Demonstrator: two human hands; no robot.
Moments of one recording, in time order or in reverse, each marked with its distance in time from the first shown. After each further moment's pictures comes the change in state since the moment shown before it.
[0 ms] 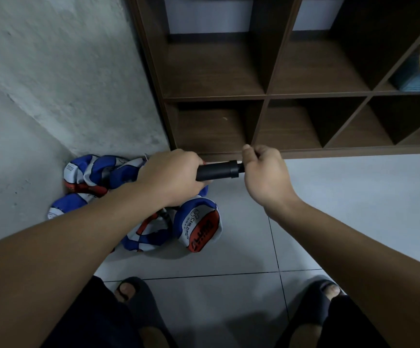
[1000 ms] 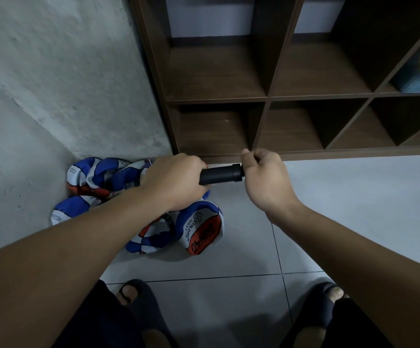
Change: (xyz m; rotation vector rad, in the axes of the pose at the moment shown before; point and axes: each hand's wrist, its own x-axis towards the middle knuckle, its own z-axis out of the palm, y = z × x) left_hand -0.001 -0.004 0.007 -0.007 0.042 0.011; right_hand -0.007 -0.003 0.000 0.015 -0.026 -0.007
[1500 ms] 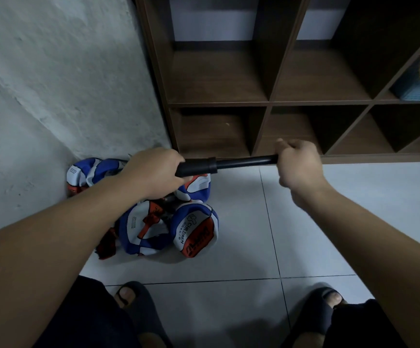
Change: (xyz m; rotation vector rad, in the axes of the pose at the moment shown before) left_hand 0.007 -0.042 -0.016 0.018 -0.103 -0.060; right_hand 0.042 0.010 -0.040 0.098 0.167 0.171
